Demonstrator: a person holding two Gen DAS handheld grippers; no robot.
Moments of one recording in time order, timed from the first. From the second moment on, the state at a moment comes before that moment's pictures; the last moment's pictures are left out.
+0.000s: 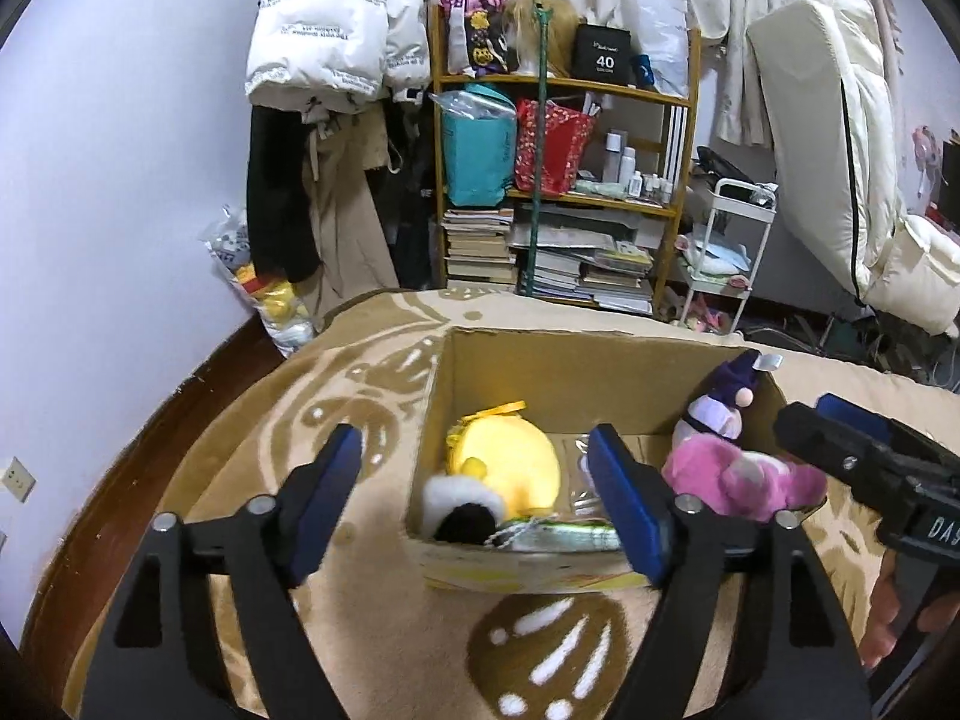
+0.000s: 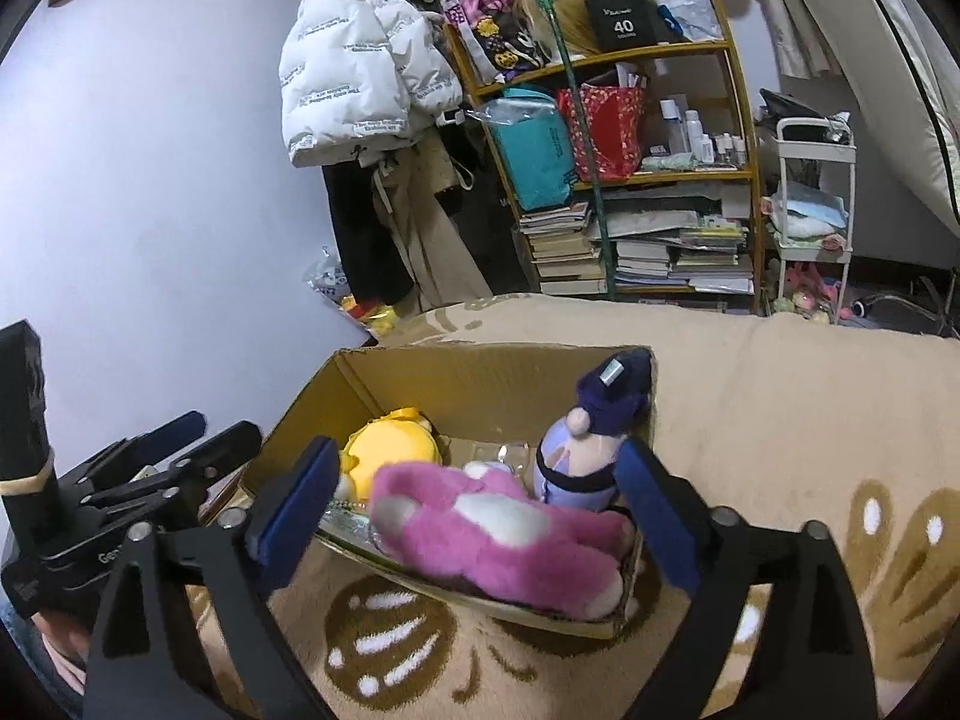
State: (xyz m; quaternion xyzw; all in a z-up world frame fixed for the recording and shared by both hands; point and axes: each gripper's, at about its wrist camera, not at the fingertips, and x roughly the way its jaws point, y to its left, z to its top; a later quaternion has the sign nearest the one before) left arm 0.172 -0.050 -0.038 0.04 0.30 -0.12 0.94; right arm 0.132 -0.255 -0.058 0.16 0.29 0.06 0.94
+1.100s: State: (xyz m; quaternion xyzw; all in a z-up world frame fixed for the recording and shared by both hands) left arm 0.053 -0.014 0.000 0.06 0.26 -0.10 0.96; right arm 0.005 -0.227 0.008 0.08 0.21 0.01 0.97
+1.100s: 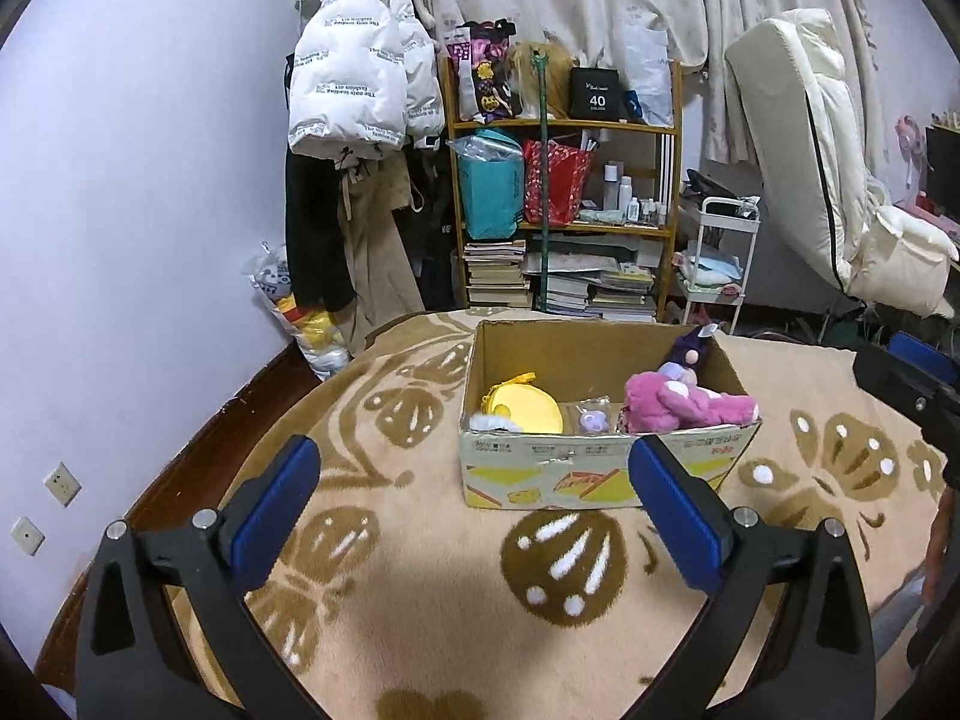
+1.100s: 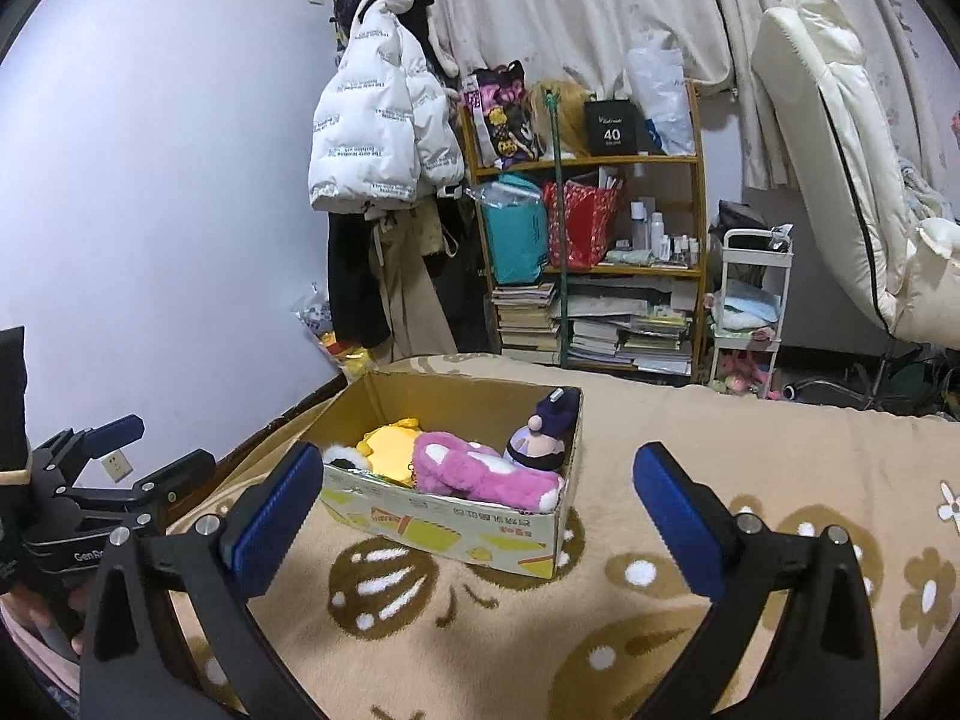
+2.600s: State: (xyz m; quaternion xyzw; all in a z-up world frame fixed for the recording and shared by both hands) left arm 0.044 -0.017 -0.009 0.08 0.22 -0.10 0.97; right arm 0.005 -0.233 -0.013 0.06 0.22 -0.05 0.97
